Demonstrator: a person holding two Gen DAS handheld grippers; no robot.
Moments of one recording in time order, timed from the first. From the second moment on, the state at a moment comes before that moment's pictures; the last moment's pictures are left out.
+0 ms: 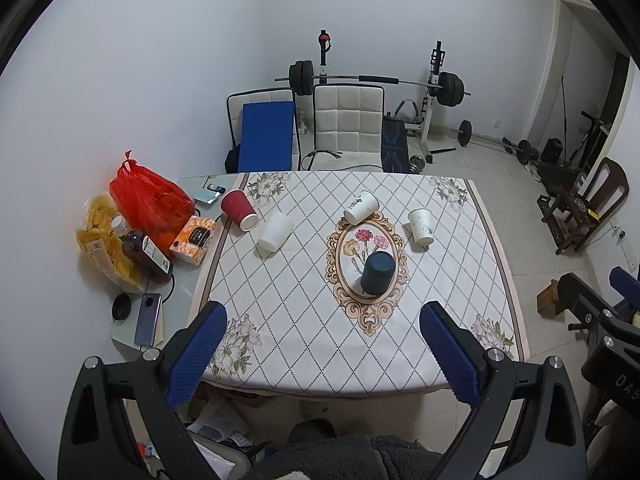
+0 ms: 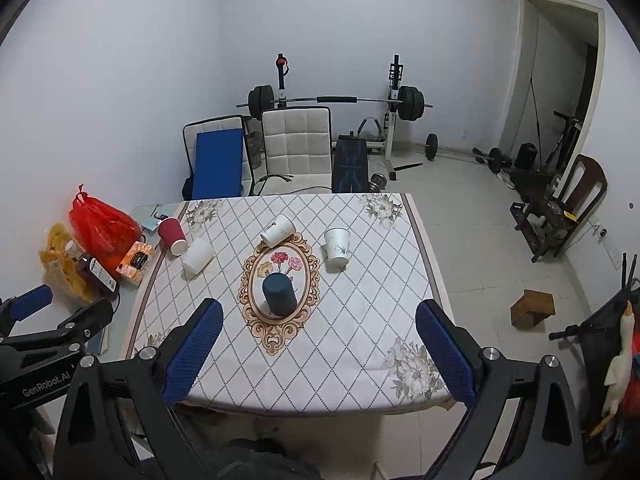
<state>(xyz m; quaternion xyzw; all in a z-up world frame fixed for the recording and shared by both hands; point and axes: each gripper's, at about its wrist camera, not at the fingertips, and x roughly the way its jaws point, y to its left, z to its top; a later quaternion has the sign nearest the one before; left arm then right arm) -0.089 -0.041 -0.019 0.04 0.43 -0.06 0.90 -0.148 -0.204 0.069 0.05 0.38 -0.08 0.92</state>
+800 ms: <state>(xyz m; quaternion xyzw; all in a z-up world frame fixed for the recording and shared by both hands) -0.093 -0.032 -0.017 0.03 0.43 -0.04 0.90 -0.149 -0.197 0.064 0.04 0.38 -0.07 0.92</state>
